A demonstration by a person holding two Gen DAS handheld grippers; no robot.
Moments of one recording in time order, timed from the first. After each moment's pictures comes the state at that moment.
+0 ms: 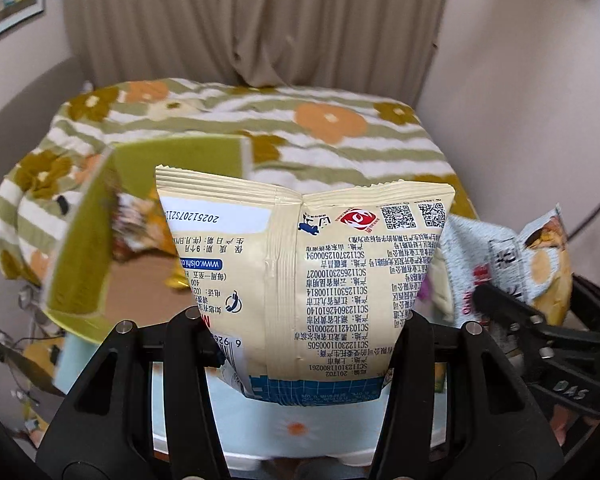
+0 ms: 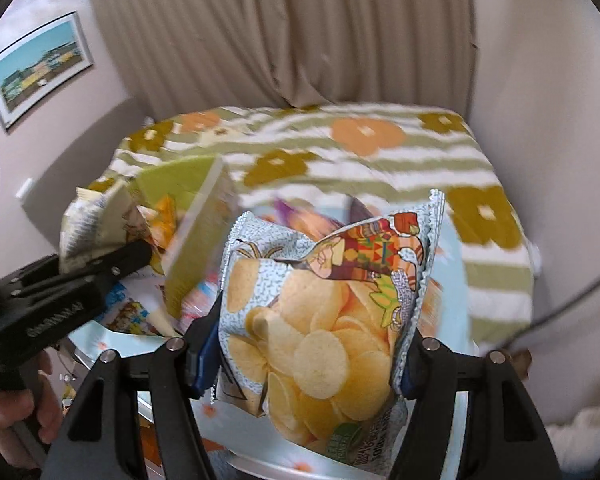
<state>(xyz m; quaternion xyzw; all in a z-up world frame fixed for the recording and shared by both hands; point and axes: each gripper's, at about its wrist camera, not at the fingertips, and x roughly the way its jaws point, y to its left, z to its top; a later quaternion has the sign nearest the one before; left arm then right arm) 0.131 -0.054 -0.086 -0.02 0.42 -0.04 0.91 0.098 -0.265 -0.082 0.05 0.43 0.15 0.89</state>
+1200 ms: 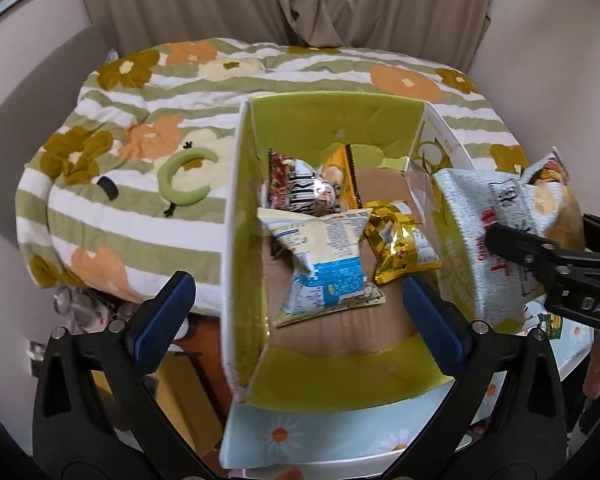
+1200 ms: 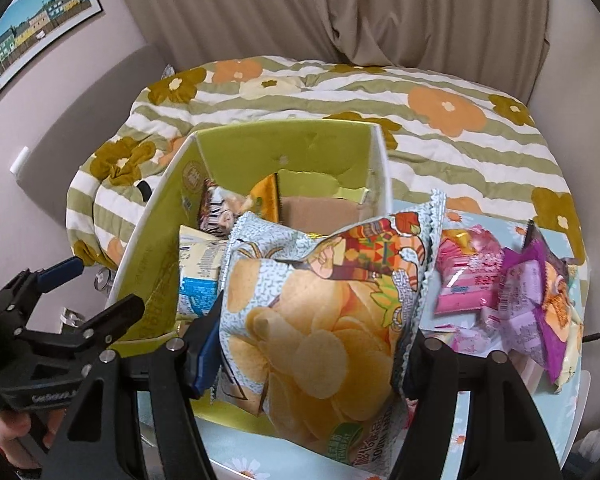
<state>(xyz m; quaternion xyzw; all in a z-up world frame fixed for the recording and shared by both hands) 0.186 0.185 -0.131 0.01 0.49 -0.02 0.87 0.185 -0.030 -0.124 0.02 0.51 0.16 0.84</state>
